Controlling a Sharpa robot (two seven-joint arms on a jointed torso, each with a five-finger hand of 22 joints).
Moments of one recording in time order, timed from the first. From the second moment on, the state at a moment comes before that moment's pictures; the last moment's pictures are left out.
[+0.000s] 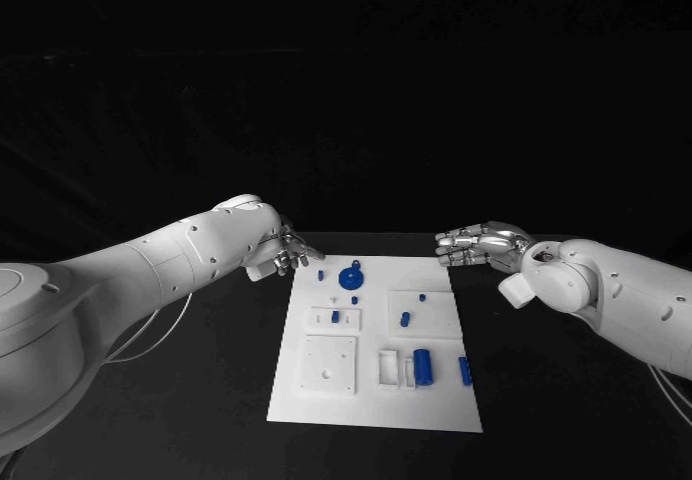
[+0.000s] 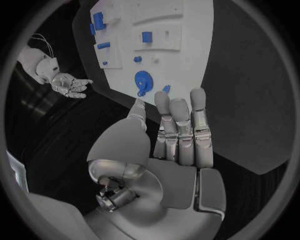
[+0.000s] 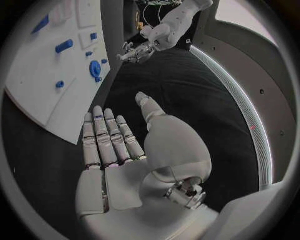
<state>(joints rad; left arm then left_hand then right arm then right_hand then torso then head) 1.37 -0.39 -0.12 0.73 -0.89 0.12 -0.47 1.08 0.05 -0.12 0.04 0.11 1.10 0.04 0.12 0.51 1.44 -0.05 0.62 0.55 1.33 -0.11 1.01 0.63 0.02 1.31 -0.13 0.27 1.31 1.17 -0.65 0.13 0.96 -0.39 0.14 0.04 1.26 0.03 0.05 -0.17 0.38 0.75 0.19 0.06 0.06 0.91 0.20 0.07 0.06 0.94 0.20 0.07 0.06 0.12 0.71 0.20 0.06 0.05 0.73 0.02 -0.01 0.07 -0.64</state>
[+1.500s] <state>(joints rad) 1.36 -0.32 -0.13 0.59 -0.96 0.20 -0.43 1.06 0.04 -0.11 0.06 0.10 1.08 0.05 0.08 0.36 1.43 -0.05 0.62 0.55 1.32 -0.10 1.02 0.63 0.02 1.31 -0.12 0.27 1.31 1.21 -0.67 0.15 1.02 -0.39 0.05 0.10 1.24 0.03 0.08 -0.19 0.40 0.82 0.18 0.06 0.06 0.93 0.19 0.07 0.06 0.96 0.19 0.07 0.06 0.12 0.78 0.19 0.06 0.06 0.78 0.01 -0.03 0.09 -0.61</state>
